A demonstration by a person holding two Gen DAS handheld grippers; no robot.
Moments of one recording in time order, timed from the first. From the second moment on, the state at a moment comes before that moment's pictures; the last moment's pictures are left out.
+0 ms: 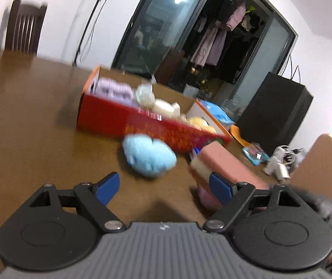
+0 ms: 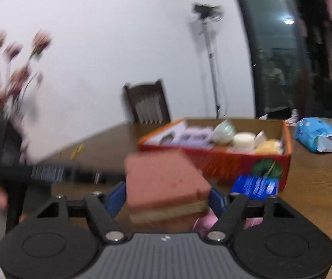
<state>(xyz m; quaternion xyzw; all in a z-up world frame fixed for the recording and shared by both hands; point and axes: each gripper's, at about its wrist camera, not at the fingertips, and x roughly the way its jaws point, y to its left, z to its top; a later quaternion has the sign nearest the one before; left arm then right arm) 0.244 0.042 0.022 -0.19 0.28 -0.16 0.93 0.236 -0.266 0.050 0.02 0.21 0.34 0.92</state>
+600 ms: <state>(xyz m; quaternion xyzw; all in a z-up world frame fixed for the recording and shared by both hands) 0.290 -0.012 0.000 -0.15 0.34 -0.20 0.91 0.200 -0.301 0.009 0.11 0.28 0.28 0.91</state>
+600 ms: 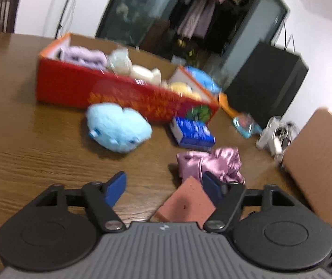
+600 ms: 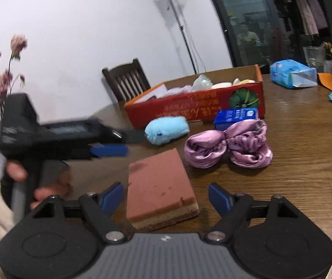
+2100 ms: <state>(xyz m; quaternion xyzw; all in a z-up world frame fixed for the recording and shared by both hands) 0.356 0.011 0.081 -0.17 0.25 -0.23 0.93 0.330 -0.290 0.071 0.17 0.25 0.27 0.91</state>
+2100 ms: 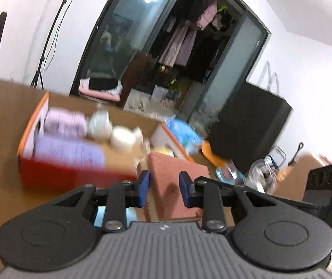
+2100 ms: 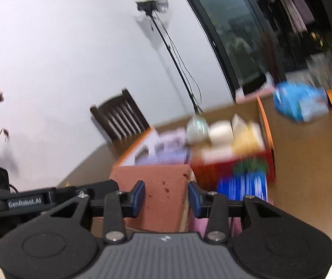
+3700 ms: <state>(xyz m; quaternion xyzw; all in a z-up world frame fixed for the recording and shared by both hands) 0.195 0.007 0.054 -0.06 0.19 -0.13 0.97 0.242 -0.328 0.075 0.07 0.20 0.21 0.95</state>
